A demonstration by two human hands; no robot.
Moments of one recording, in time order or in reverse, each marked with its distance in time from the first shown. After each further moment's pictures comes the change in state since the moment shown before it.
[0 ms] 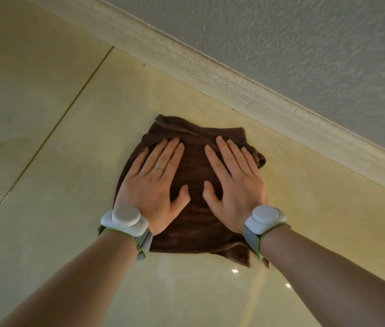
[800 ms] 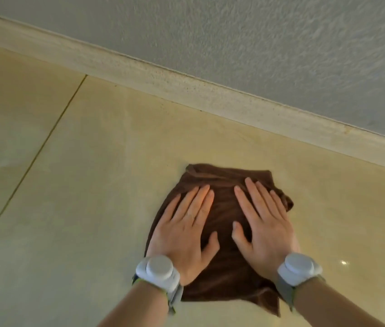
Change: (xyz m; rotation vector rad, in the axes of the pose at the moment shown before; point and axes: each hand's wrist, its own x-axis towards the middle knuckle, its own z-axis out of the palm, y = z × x) left_hand -0.054 0.091 0.017 -0.066 -0.086 0.224; right_hand -0.128 0.036 0.003 0.004 0.012 0.222
